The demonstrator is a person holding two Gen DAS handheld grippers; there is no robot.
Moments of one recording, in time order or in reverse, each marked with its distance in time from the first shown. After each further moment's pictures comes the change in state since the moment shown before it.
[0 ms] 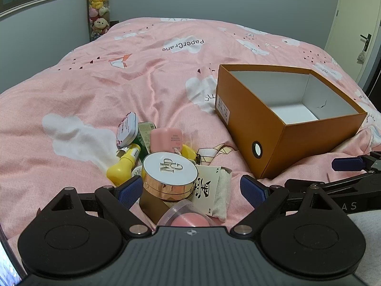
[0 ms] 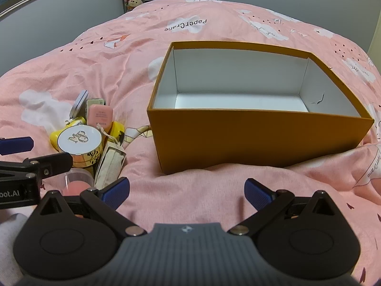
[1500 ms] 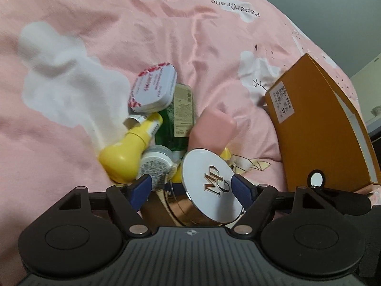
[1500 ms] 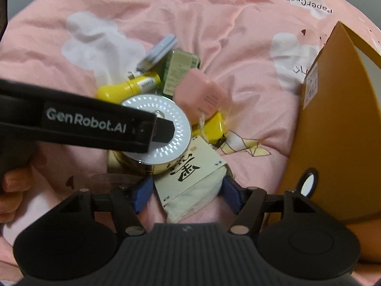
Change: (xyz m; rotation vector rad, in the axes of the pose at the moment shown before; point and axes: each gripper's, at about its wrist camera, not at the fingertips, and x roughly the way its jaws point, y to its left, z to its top) left arm 0.101 0.086 0.017 -0.396 0.250 -0.137; right arm 0.101 0.097 0.050 -0.396 0.266 0.270
